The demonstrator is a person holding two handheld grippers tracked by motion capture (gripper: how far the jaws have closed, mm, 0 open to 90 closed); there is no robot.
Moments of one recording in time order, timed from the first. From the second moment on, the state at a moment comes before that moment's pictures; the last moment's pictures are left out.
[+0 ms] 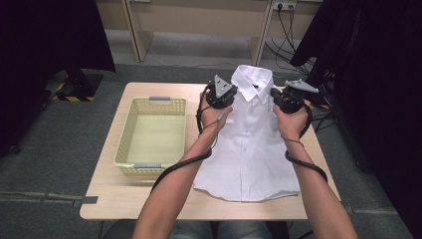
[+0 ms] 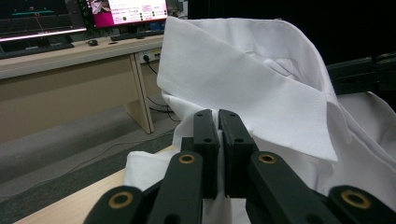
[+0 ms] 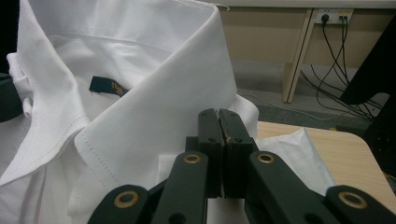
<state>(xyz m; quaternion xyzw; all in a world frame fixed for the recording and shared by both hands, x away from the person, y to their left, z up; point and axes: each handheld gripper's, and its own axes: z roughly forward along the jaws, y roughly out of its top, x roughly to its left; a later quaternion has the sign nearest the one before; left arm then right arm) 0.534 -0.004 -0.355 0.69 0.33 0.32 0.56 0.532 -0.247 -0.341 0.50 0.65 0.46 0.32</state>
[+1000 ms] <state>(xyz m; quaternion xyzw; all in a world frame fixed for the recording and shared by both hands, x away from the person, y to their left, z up) 0.534 -0.001 -0.344 0.68 0.32 0.34 0.57 0.533 -0.242 -0.328 0.50 0.65 0.47 0.33</state>
